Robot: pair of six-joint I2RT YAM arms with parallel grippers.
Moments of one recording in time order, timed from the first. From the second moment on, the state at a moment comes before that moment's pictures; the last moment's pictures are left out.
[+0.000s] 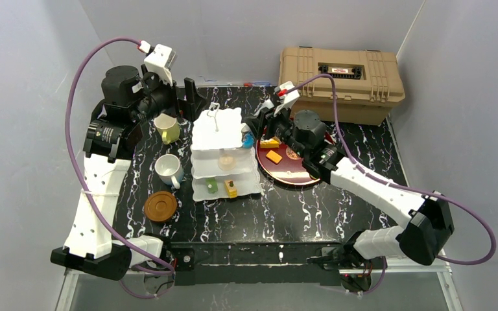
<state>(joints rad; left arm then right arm) -0.25 1.22 1.71 -0.76 0.33 -0.02 0.82 1.31 1.08 0.22 0.06 0.21</state>
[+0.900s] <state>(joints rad) -0.25 1.22 1.71 -0.77 0.34 -0.03 0.83 1.34 0.97 0.37 0.06 0.22</state>
